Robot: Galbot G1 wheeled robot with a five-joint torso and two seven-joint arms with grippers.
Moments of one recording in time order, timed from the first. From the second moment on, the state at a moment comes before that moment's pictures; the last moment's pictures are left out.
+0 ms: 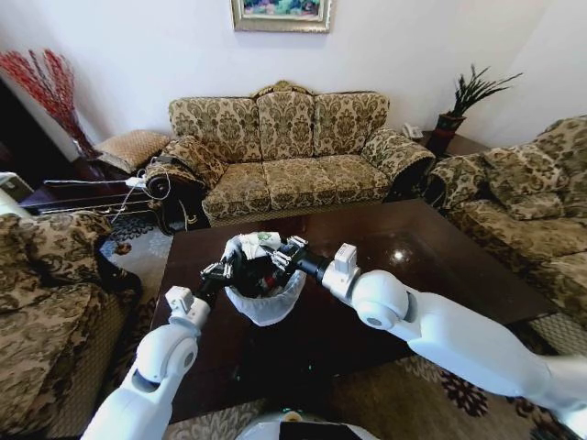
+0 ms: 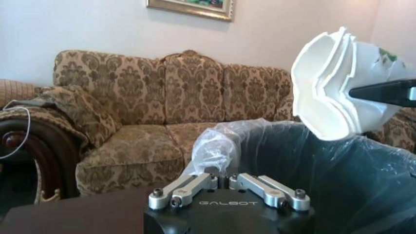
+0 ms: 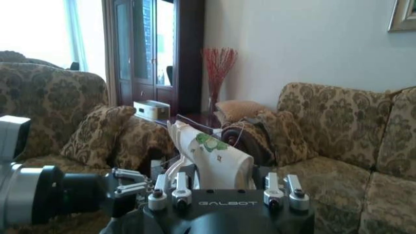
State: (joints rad) left arm 1.43 -1.16 -0.57 -2.26 -0.47 0.35 -0.09; right arm -0.34 0.76 -0.50 2.19 0.94 -0.33 0.20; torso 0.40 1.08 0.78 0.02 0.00
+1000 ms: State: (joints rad) left arm 1.45 -1.18 -0.59 -2.30 -0.47 0.35 -0.09; right arm -0.60 0.70 -0.16 2.01 0.84 -0.31 0.46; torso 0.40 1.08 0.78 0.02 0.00
